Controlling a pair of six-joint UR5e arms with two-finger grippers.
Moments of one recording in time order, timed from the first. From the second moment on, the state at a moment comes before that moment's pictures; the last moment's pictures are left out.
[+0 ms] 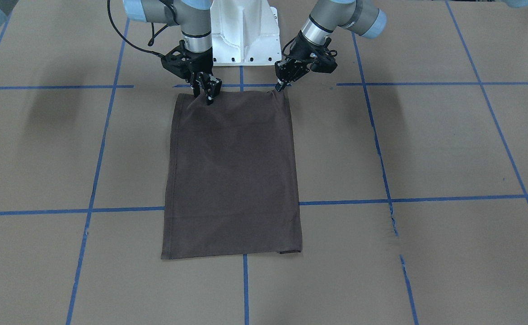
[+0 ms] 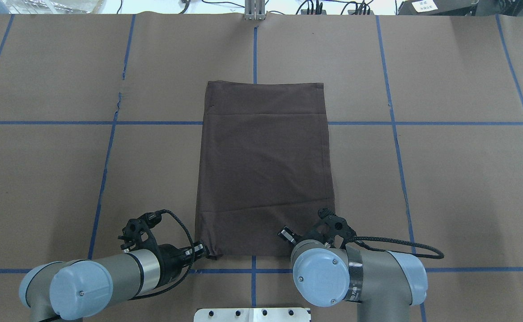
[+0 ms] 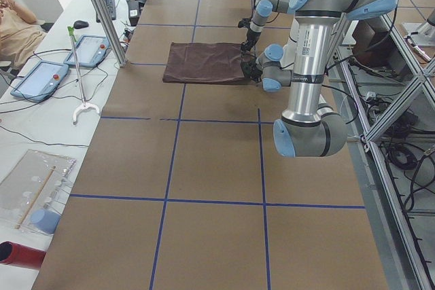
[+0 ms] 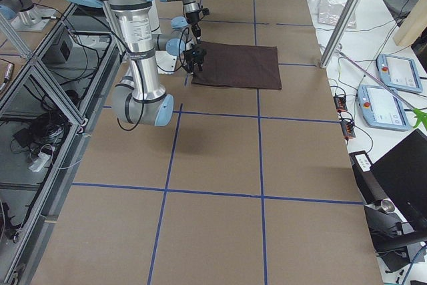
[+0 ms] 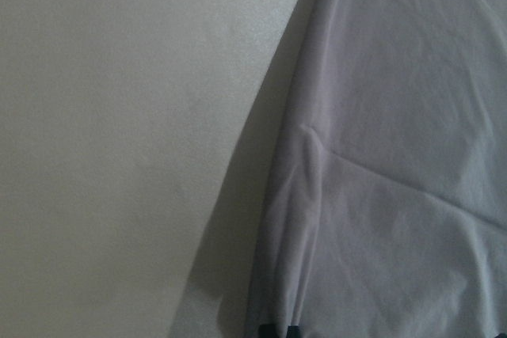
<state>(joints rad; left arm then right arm) -0.13 -1.78 -1.89 -2.32 -1.43 -1.91 0.13 -1.13 1.89 -1.58 1.41 2.22</state>
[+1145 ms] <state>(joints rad) -0.13 -1.78 -2.18 -2.04 -1.48 -1.89 0.14 -1.16 2.15 -1.71 1.39 2.29</state>
